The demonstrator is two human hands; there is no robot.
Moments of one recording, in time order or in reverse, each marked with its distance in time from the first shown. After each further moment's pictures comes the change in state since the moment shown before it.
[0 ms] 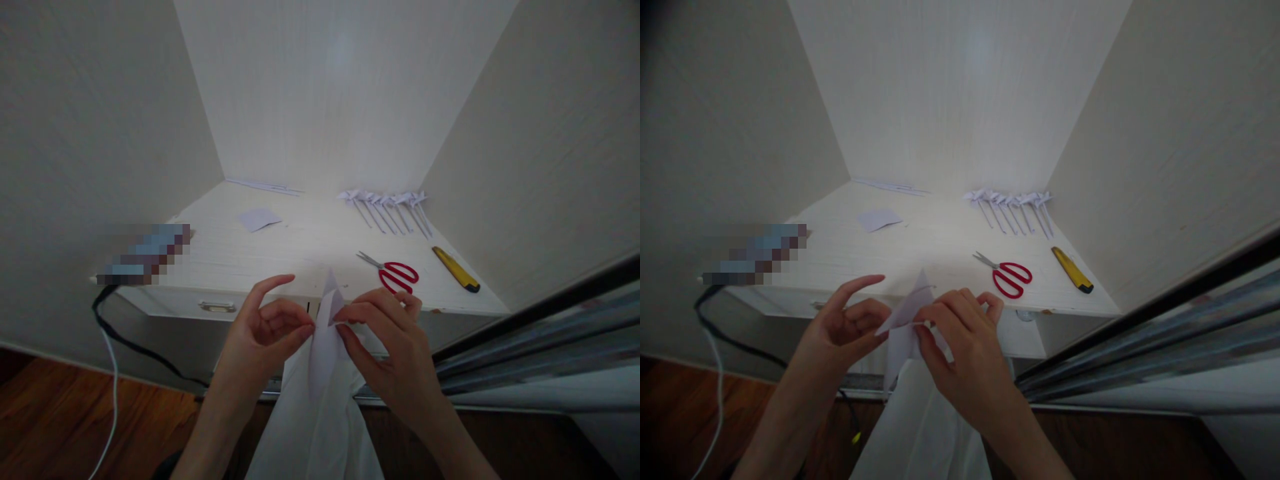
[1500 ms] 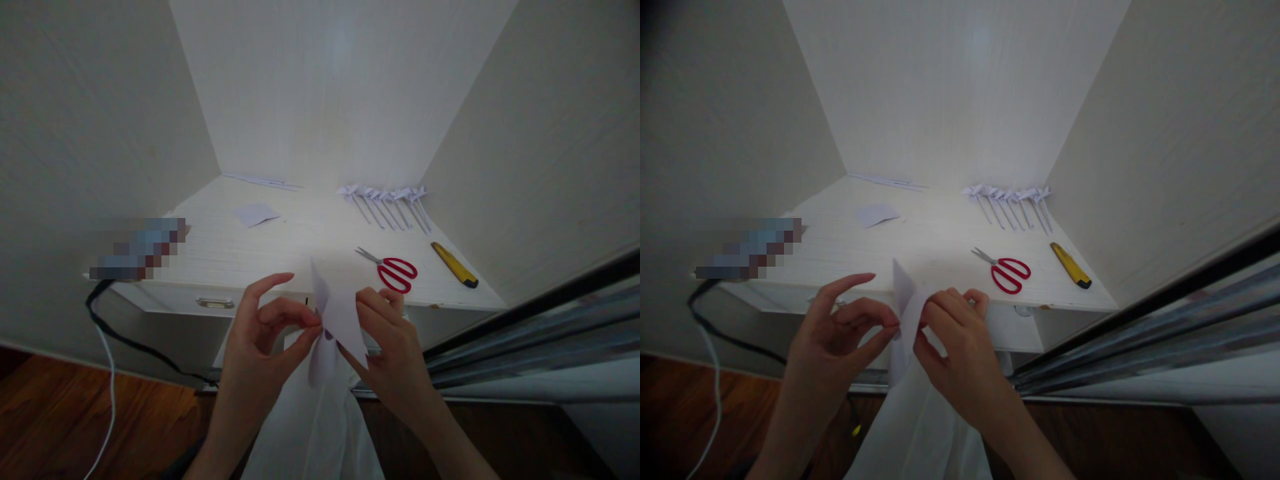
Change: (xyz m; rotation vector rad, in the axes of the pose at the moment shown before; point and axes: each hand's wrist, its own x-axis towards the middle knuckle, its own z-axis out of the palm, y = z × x) left_hand -0.008 -0.012 0.005 0.194 0.012 0.302; right_hand 0.000 0.002 0.002 0.076 -0.029 -0.015
